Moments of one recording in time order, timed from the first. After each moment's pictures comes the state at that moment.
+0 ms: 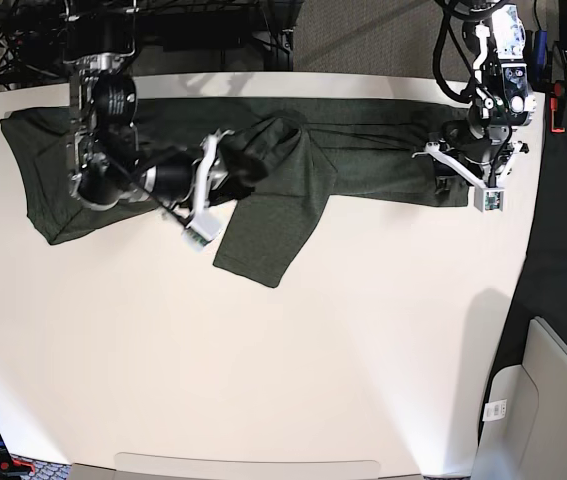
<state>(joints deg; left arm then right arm) 16.2 -12.8 -12.4 104.9 -16.7 -3.1 49.2 3.9 10.0 1.0 98.0 52.7 38.9 -78.8</state>
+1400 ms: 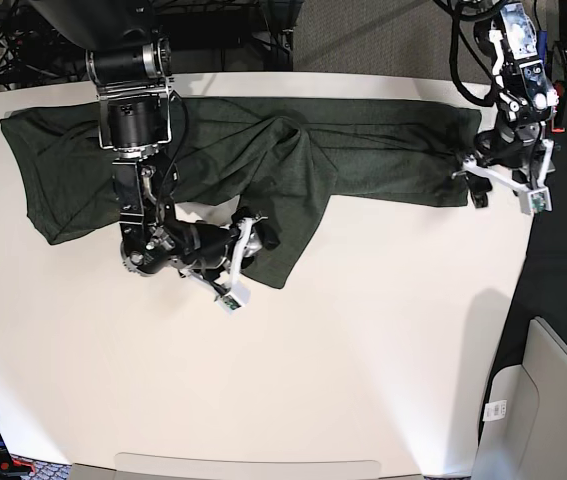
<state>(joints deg) 14.6 -10.2 -23.9 103.7 -16.5 -2.7 41.2 21.8 0.3 -5.0 64.2 19.0 38.8 -58.1</state>
